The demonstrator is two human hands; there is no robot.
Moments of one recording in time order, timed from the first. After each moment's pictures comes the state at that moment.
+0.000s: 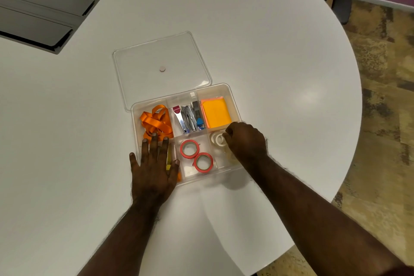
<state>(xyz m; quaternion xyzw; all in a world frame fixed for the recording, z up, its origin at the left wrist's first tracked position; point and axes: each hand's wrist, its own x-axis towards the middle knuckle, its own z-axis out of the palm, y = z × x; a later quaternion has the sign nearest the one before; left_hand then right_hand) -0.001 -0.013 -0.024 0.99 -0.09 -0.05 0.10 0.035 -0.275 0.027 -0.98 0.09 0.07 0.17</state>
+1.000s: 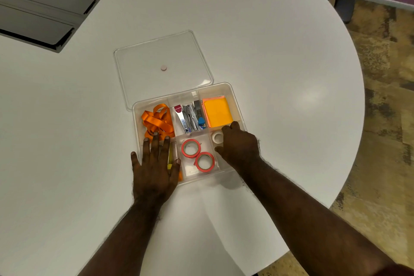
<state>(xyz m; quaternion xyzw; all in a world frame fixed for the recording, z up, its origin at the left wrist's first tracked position) 0.000 -0.012 -0.025 0.99 -0.09 -0.06 0.09 0.029 -0.251 0.025 -0.99 0.06 0.13 0.08</state>
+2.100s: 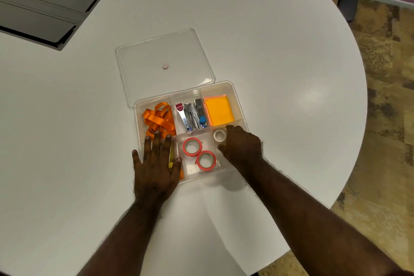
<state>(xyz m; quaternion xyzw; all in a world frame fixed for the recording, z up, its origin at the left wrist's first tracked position) 0.000 -0.012 -0.027 0.99 -0.09 -0.05 0.09 0.023 -0.253 0.023 -0.98 0.08 0.12 0.11</state>
